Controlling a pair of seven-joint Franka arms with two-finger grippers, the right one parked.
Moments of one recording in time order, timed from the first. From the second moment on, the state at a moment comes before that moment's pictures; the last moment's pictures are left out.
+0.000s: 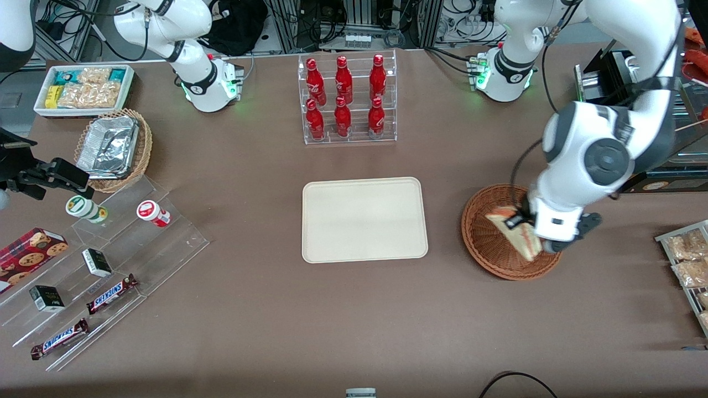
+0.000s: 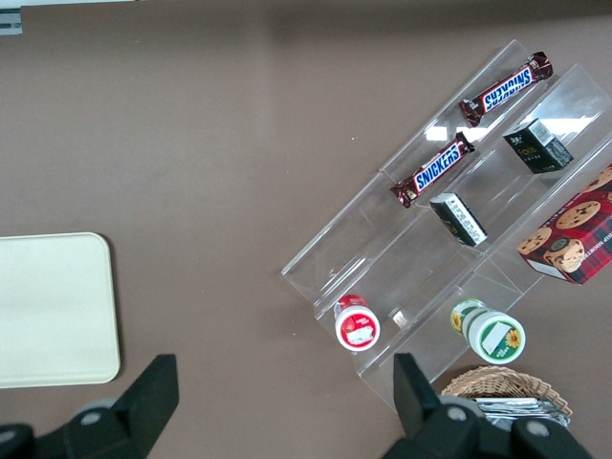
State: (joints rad) arm -0.08 0.23 -0.25 -1.82 0.06 1.97 -0.82
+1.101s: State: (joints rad) arm -0.54 0.68 -0.25 -1.56 0.06 2.19 -0.83
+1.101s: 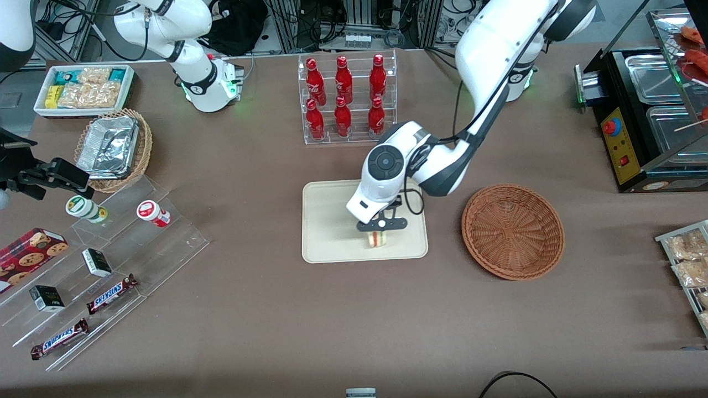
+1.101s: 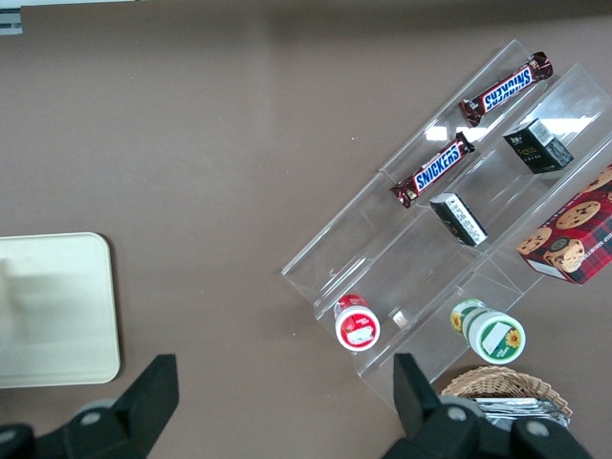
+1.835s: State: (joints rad) arm -0.58 0.71 -0.25 -1.54 0.10 2.19 -0.83
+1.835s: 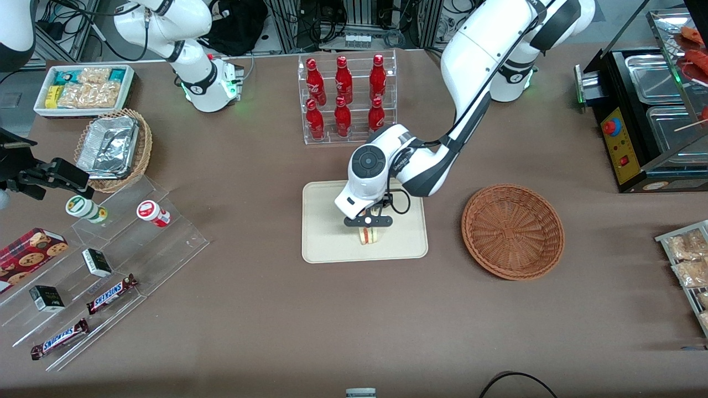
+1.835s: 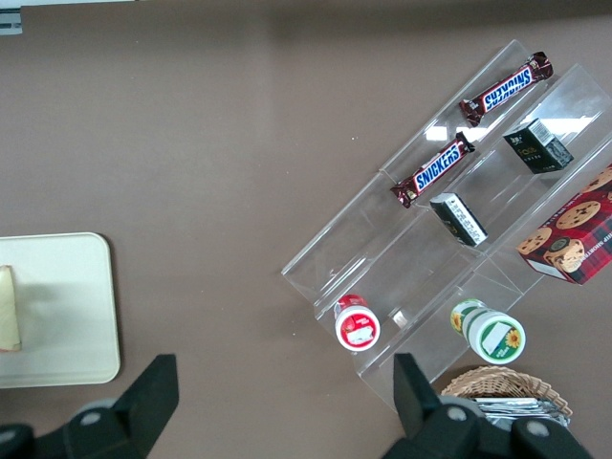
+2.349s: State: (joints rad) arm -0.47 0.41 -0.23 -1.49 0.10 1.75 -0.83
